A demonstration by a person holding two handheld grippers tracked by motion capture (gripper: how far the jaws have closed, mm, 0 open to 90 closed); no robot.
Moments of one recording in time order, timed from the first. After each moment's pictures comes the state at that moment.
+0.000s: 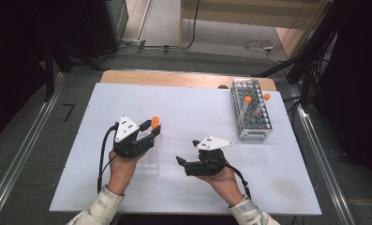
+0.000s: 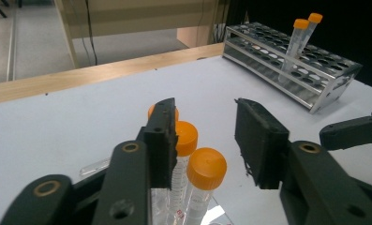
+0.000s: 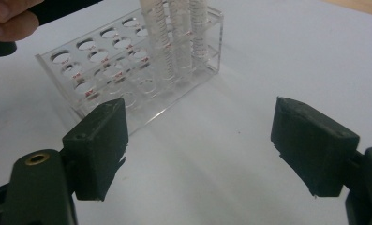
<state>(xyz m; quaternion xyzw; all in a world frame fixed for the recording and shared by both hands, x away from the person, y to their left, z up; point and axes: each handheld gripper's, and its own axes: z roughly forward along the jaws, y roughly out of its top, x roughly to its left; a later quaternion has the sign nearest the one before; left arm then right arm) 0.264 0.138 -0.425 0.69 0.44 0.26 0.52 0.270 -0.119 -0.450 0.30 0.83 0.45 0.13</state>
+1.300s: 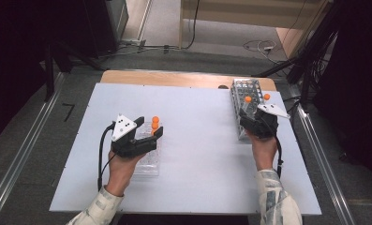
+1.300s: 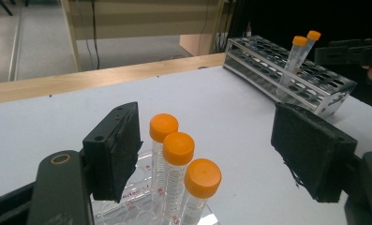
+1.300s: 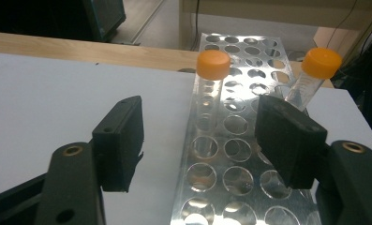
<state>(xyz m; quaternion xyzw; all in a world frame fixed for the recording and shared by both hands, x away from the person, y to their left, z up) 0.261 0.138 -0.417 0.67 0.45 0.26 0.53 0.372 -0.249 -0.428 0.53 0.67 0.40 0.34</state>
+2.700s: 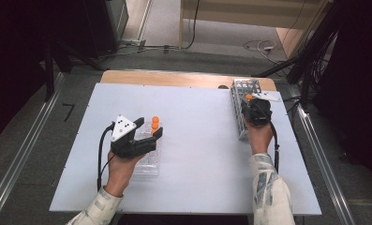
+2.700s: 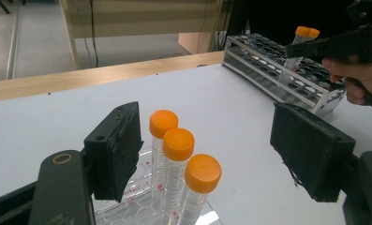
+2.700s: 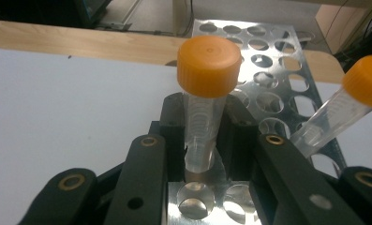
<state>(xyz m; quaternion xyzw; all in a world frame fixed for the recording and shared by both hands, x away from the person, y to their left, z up) 0.260 0.140 -0.418 0.67 0.45 0.26 0.53 0.422 -0.244 -0.433 0.55 0.68 0.37 0.32</state>
